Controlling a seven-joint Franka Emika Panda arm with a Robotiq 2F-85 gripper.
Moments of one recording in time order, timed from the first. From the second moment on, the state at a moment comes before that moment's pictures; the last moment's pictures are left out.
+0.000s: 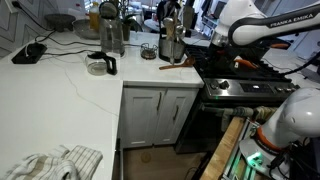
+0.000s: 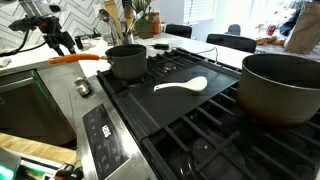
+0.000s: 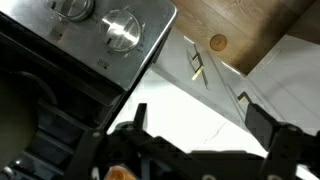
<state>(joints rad) -0.09 -0.50 0.03 -2.59 -0.12 2.19 0.11</state>
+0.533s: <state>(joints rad) -0.10 -0.40 0.04 -2.47 -0.09 2.18 0.31</state>
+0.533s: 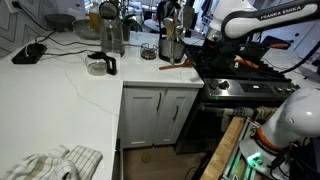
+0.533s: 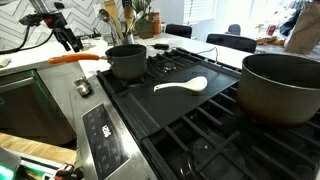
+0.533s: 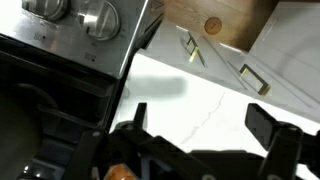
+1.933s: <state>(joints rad) -0.08 0.01 0.03 -2.09 -0.07 2.16 1.04</state>
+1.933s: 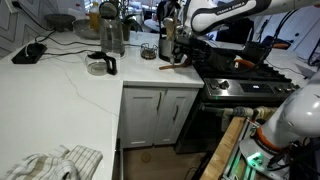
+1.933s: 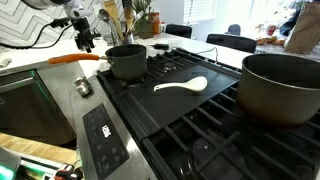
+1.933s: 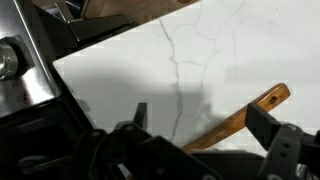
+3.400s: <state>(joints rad) -0.04 0.19 -0.05 -2.00 -0.05 2.30 1.41</state>
